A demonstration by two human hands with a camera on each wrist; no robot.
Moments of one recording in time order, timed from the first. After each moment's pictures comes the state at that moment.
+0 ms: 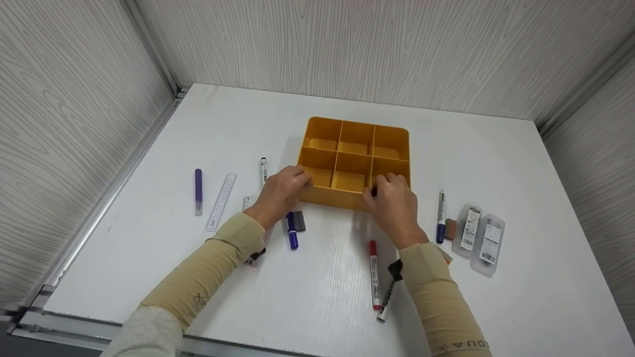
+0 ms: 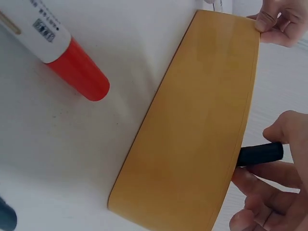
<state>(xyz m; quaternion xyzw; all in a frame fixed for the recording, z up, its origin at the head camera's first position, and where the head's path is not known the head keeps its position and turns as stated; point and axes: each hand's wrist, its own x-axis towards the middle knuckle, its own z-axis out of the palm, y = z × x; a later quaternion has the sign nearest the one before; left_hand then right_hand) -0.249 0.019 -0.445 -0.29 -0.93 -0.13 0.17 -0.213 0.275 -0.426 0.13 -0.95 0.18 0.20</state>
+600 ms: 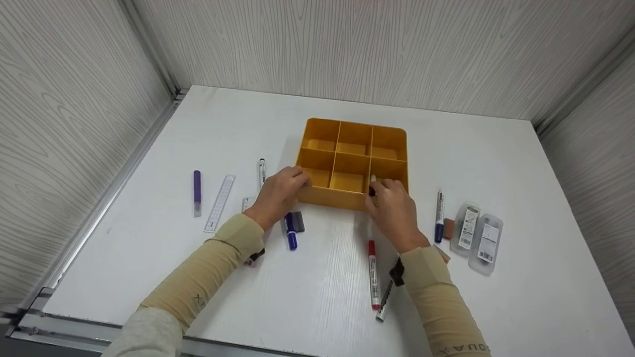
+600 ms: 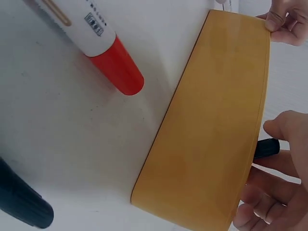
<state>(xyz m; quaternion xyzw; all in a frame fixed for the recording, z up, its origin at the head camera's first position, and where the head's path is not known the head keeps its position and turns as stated) -0.249 0.016 -0.448 -0.28 -0.94 -0.14 0.17 -0.212 0.280 -0.437 0.14 -0.96 0.19 0.14</state>
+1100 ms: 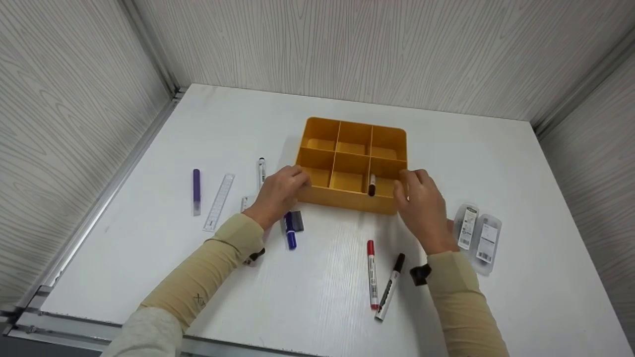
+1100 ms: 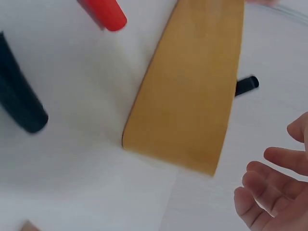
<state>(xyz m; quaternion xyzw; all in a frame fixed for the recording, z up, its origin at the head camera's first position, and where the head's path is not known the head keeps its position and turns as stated) -0.250 0.015 -0.452 -0.29 -0.93 -0.14 0.20 -0.200 0.318 -0.410 0.07 -0.96 0.24 0.15</state>
